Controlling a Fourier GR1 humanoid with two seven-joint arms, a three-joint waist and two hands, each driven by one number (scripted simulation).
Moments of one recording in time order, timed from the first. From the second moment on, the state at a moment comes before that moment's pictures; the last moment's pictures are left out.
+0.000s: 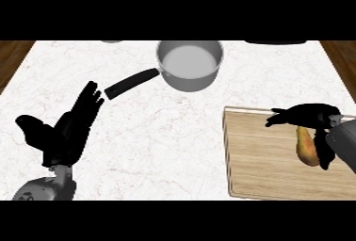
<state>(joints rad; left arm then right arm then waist) -0.12 0.19 -0.10 -1.69 0.15 0.16 0.31 -0.59 -0.72 0.56 -1.00 0.70 0.75 -0.34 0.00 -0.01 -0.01</state>
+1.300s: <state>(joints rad) -0.09 0.19 -0.05 -1.68 0.13 0.19 0.33 -0.60 -0.53 0.17 -0.84 0.64 0.35 0.36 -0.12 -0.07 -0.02</state>
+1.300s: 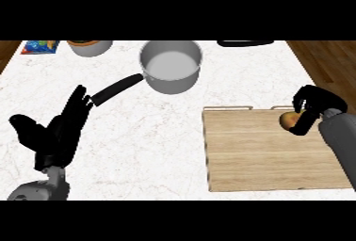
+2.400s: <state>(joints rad) -0.13 0.18 -0.10 -1.67 0.13 0.15 0.34 -1.19 -0.15 0.25 -1.01 1.23 -0.01 1.21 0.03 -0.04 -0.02</state>
